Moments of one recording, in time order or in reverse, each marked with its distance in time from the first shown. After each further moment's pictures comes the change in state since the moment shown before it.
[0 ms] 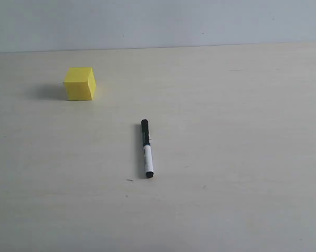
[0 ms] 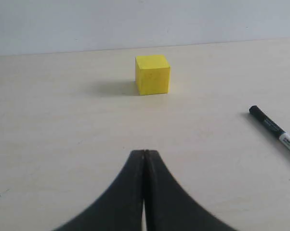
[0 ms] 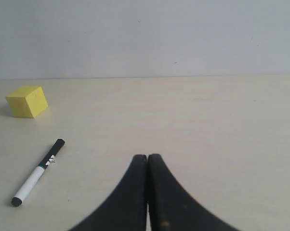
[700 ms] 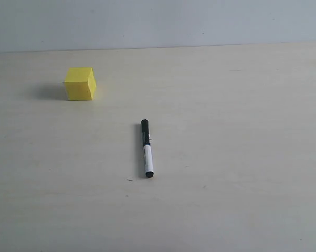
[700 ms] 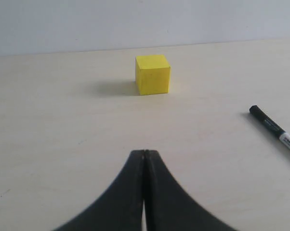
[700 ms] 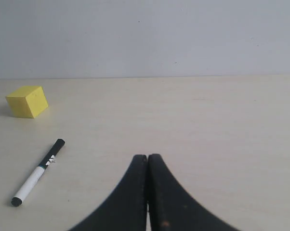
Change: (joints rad) left arm 0.000 0.000 0.000 0.000 0.000 0.000; right arm 0.000 0.000 0.000 0.000 0.000 0.000
